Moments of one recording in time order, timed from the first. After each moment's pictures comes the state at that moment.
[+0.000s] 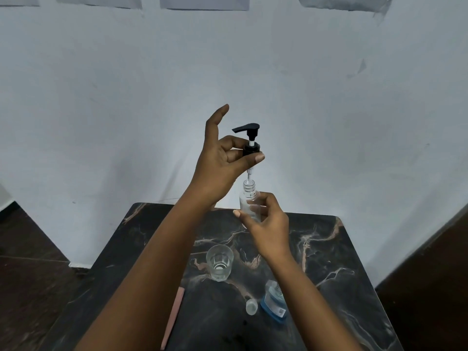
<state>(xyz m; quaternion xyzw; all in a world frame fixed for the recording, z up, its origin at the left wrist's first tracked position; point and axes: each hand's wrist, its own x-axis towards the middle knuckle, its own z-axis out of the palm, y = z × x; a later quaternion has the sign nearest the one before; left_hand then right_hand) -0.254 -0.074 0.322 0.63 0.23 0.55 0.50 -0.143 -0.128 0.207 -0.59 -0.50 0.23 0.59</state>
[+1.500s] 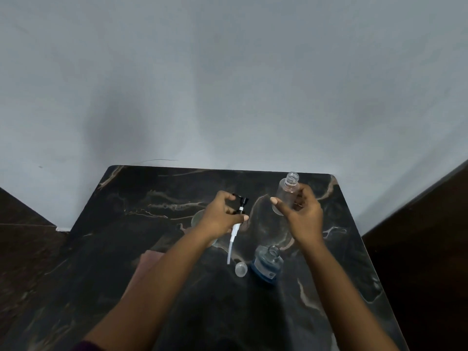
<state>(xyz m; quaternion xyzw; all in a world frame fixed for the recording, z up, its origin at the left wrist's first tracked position) -0.230 -0.070 0.110 0.58 0.52 0.21 0.59 -0.046 -0.140 0.119 -0.68 -0.40 0.24 0.56</state>
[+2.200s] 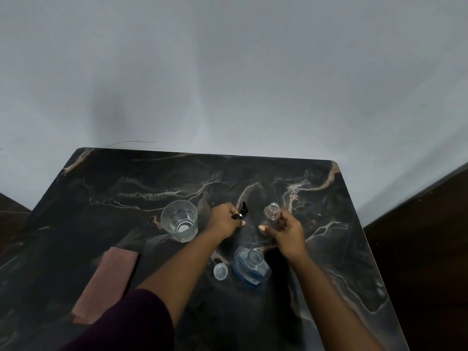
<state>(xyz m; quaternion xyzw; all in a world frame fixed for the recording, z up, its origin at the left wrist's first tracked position) -0.147 -0.035 -0.027 0.66 0.60 0.12 0.44 0.010 -0.128 -0.030 -0.70 -0.36 0.38 0.48</state>
